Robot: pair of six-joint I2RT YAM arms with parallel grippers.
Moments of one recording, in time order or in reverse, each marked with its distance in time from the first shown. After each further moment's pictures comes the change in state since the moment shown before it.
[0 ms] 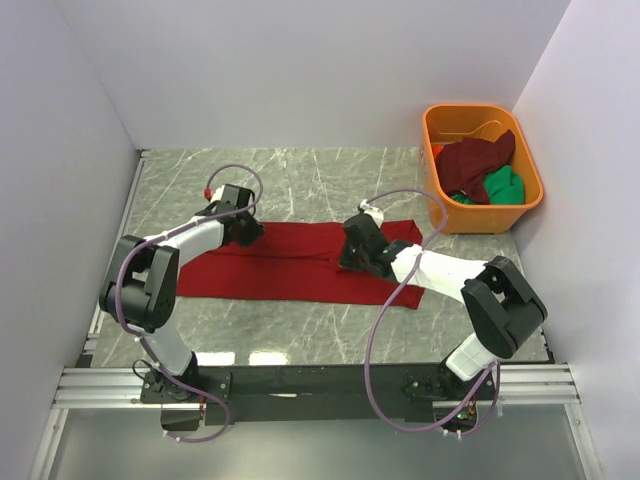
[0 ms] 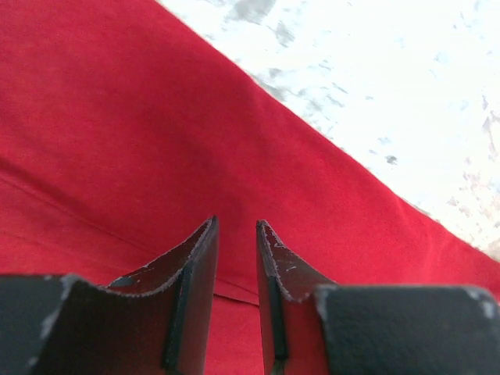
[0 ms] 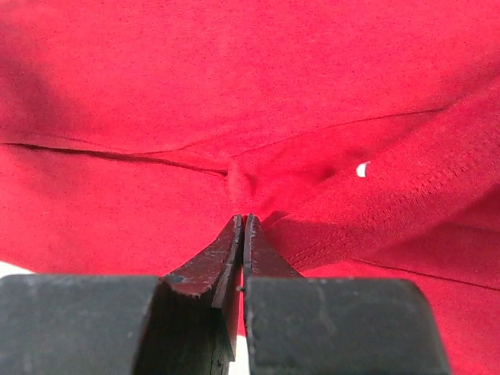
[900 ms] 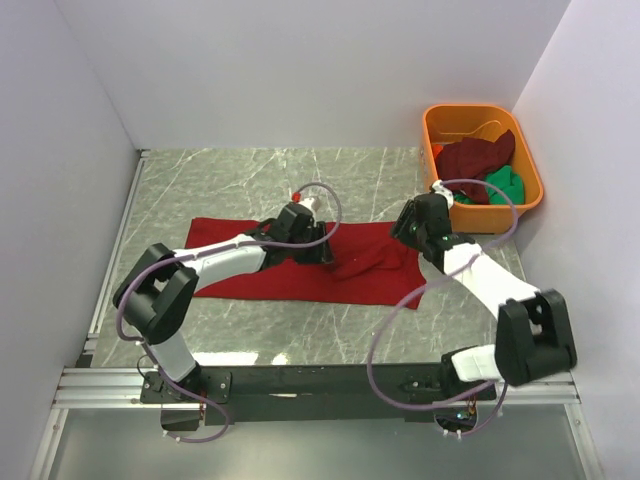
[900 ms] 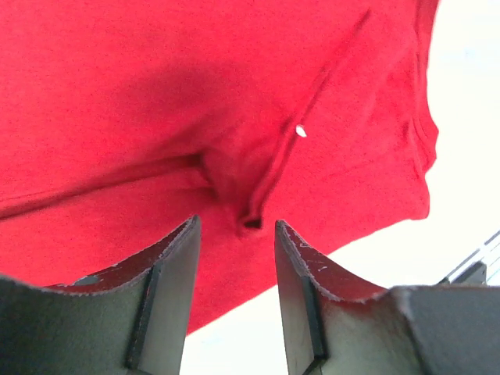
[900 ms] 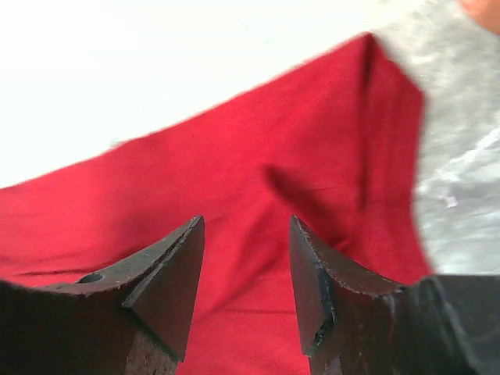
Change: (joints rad) left arm -0.386 -0.018 0.011 0.143 0.226 0.290; right arm -0.397 -0.265 -0.092 -0.006 -0.069 -0.093
